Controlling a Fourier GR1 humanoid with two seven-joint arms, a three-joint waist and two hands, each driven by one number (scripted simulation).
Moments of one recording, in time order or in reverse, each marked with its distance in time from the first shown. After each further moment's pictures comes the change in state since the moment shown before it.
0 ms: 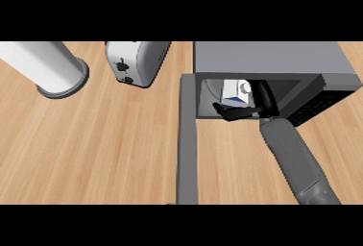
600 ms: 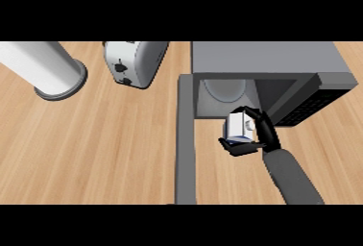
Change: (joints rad) left arm 0.070 -0.002 -0.048 -0.060 0.006 0.027 -0.037; right arm 0.188 0.022 0.008 0.089 -0.040 -0.001 -0.359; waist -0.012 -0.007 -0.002
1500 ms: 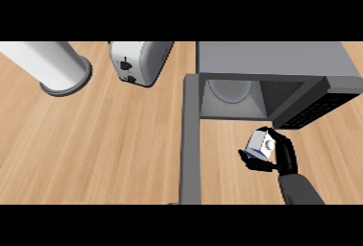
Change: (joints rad) left arm 0.000 -0.001 -0.072 -0.022 -0.059 0.023 -0.032; right arm 0.091 -0.038 -0.125 0.217 -0.034 -0.248 -0.064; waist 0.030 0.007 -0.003
